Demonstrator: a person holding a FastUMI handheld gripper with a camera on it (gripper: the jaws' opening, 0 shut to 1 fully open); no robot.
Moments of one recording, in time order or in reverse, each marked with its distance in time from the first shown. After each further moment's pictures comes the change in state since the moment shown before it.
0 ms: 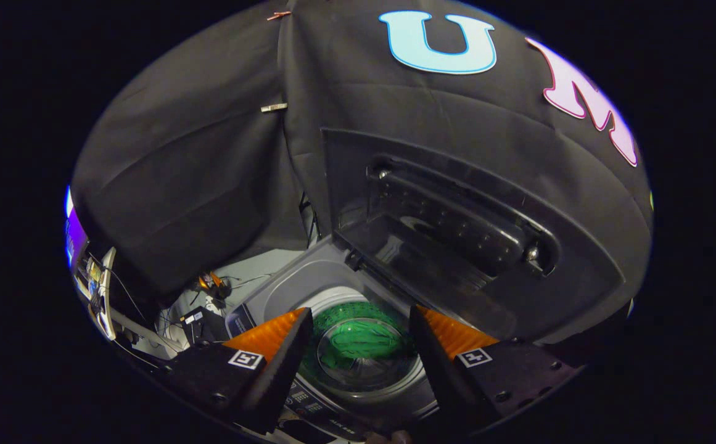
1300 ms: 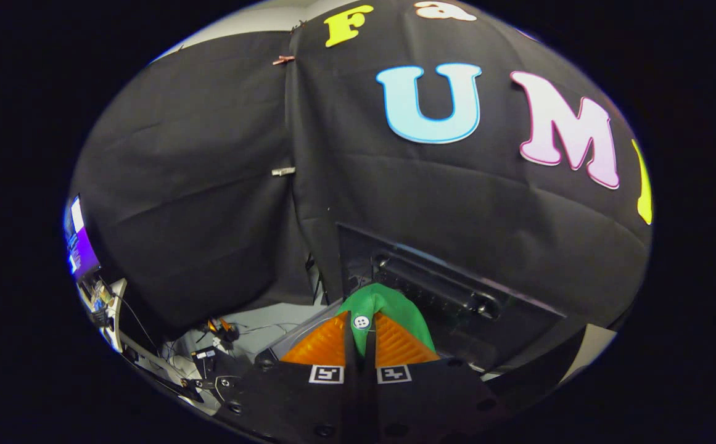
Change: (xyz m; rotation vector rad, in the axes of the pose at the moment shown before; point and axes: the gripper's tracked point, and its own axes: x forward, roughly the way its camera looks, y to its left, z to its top) arm -0.058 0.017 0.059 0.012 -0.216 0.028
